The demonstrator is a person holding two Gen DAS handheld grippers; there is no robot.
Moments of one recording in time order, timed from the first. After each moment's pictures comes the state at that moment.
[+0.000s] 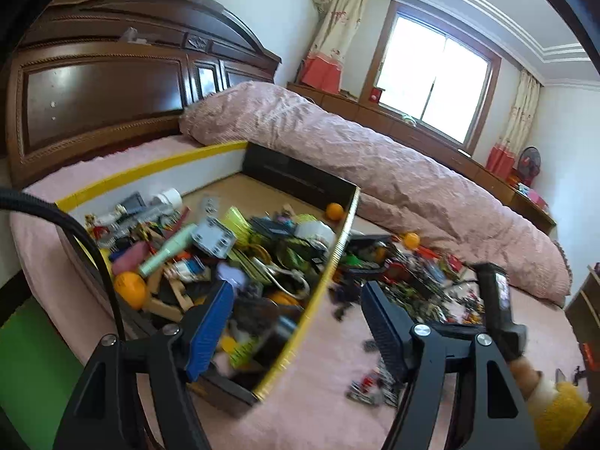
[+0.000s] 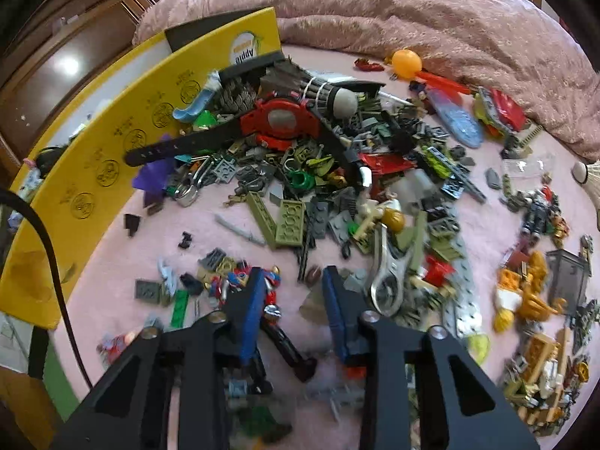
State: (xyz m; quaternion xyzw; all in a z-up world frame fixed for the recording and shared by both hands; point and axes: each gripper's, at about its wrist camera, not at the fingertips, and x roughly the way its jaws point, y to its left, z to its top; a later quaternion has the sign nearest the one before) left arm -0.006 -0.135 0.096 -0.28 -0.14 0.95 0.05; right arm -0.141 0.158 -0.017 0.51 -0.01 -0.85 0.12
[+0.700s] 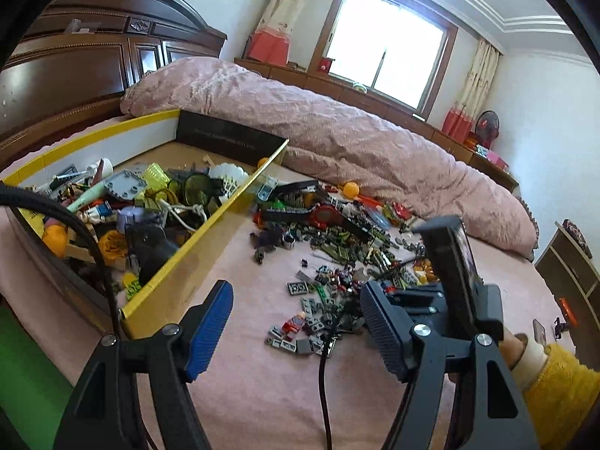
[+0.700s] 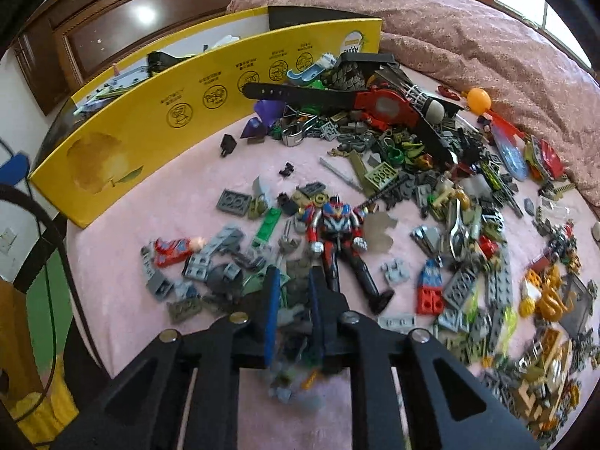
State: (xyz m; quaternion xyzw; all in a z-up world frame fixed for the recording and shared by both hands) left arm 0.017 -0.061 0.069 -0.31 -0.11 0.93 0.14; right arm -0.075 0.124 -0.014 0.48 0.09 -0.84 0.23
